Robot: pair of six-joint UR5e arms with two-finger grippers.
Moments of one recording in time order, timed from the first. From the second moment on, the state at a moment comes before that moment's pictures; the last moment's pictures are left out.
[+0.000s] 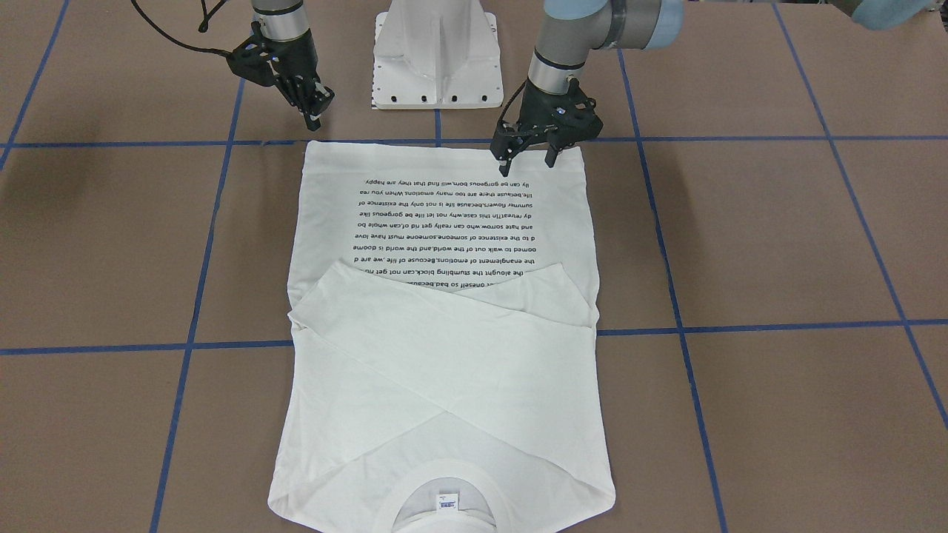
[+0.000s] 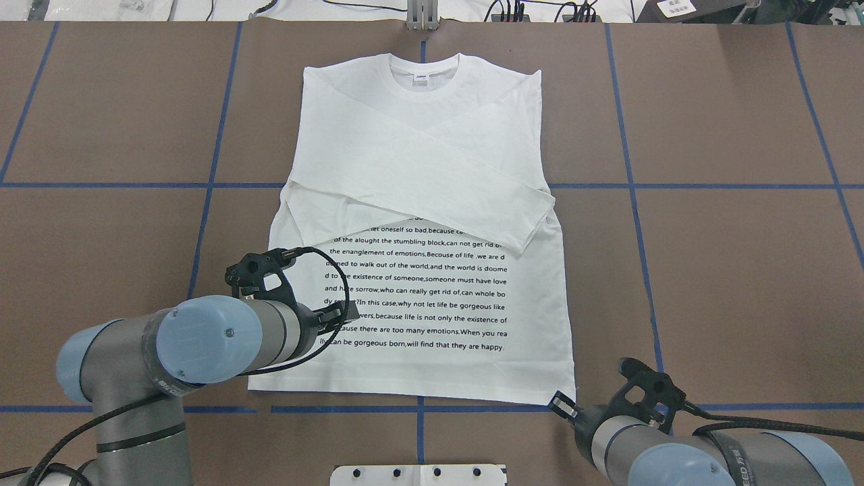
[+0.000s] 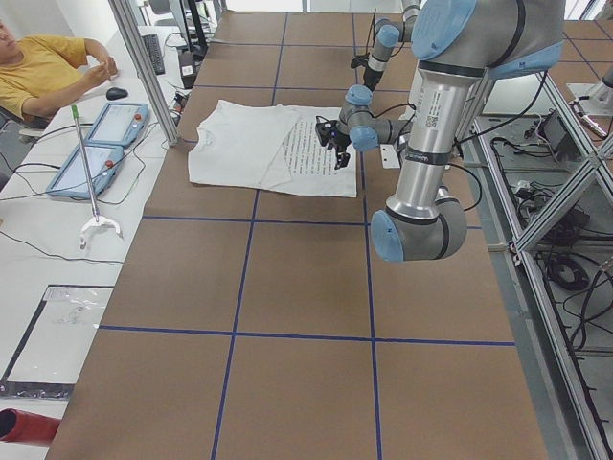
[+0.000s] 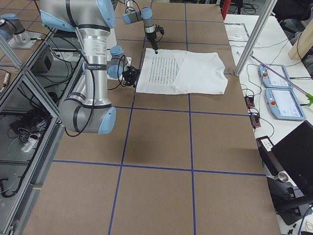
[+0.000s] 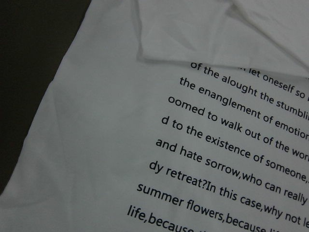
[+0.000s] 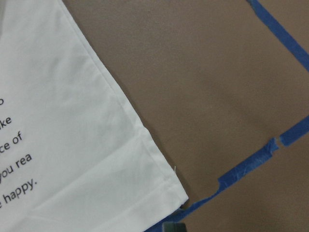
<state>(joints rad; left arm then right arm) -0.30 -1.93 -1.98 -1.75 -1.58 -1.72 0.01 -1.52 2.16 -1.43 1.34 2.19</state>
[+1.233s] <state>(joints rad) -0.30 -1.92 -1.99 -1.74 -1.57 -1.73 0.01 -1.47 2.09 -1.45 1.31 2.19</state>
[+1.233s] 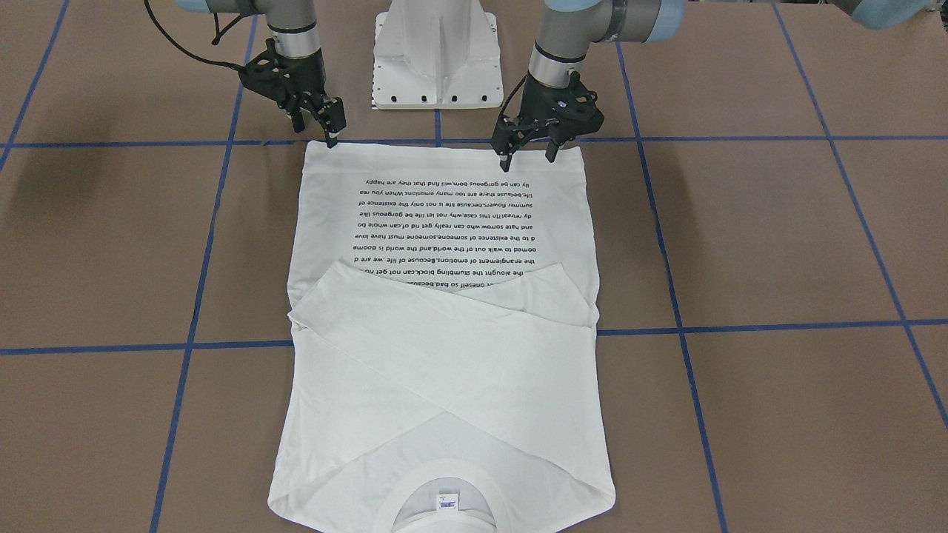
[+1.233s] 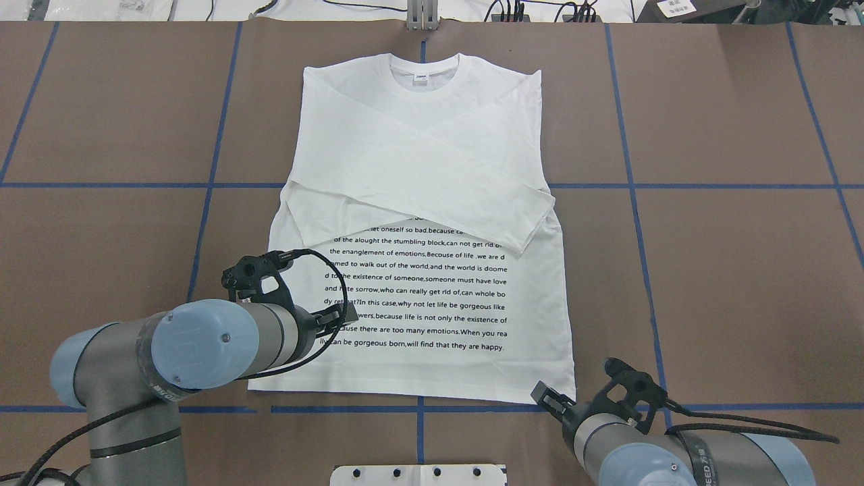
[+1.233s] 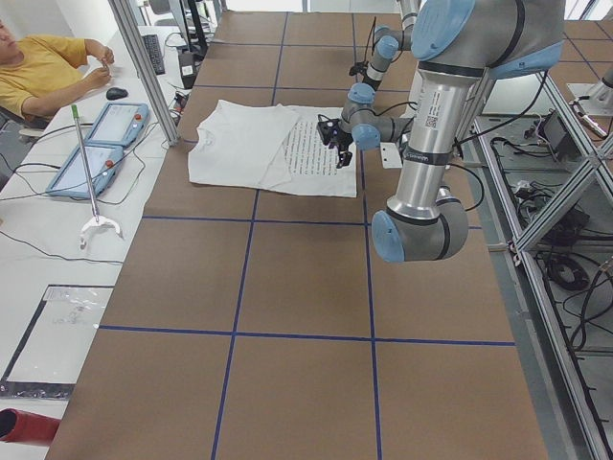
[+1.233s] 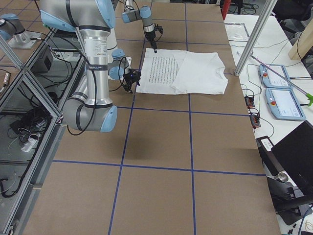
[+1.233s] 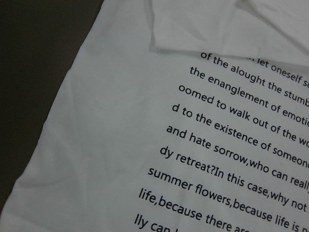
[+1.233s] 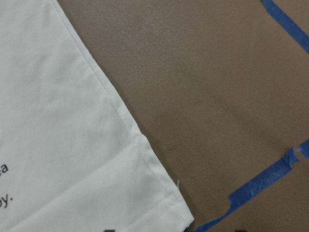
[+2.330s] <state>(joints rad) -0.30 -1.92 -2.00 -1.74 -1.57 -1.75 0.03 -1.47 2.10 -1.45 1.33 2.18</state>
